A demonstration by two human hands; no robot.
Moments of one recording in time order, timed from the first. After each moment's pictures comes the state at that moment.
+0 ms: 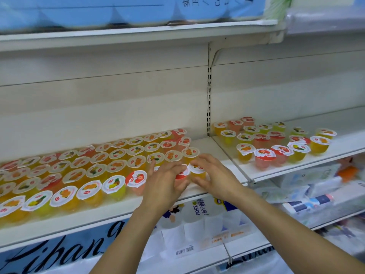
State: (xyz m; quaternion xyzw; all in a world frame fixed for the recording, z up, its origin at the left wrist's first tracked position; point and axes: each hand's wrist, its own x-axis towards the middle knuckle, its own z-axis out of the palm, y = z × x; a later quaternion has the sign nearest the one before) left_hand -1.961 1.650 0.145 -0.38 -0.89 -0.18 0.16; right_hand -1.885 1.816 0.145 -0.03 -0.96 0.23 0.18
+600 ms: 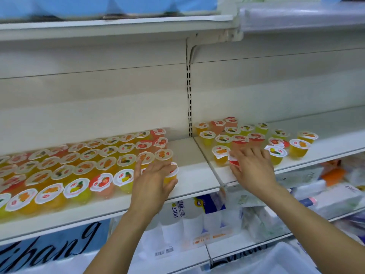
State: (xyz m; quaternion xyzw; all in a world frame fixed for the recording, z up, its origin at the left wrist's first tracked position) left_hand -1.944 1.708 0.132 -0.36 -0.89 -0.18 0.23; right_hand -1.826 1.959 0.147 -0.21 -0.95 -0.08 0.21
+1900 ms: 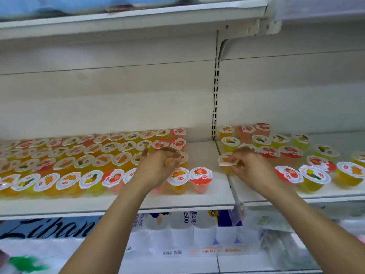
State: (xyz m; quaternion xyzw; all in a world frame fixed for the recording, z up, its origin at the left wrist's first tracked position) left_hand -1.979 1.723 0.184 -0.25 -0.94 -0.20 0.07; right_hand -1.896 1.975 0.159 -0.07 -0.97 0.19 0.16
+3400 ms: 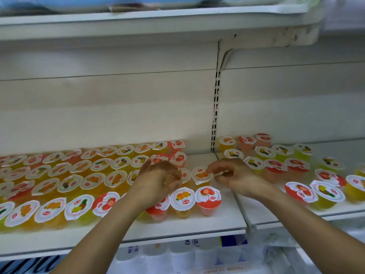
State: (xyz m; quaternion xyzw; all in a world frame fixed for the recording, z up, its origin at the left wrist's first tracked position) left_hand -2.016 1.713 0.177 -0.33 -0.92 -0.19 0.06; right_hand -1.942 1.948 0.169 -0.01 -0.90 0.44 0.06
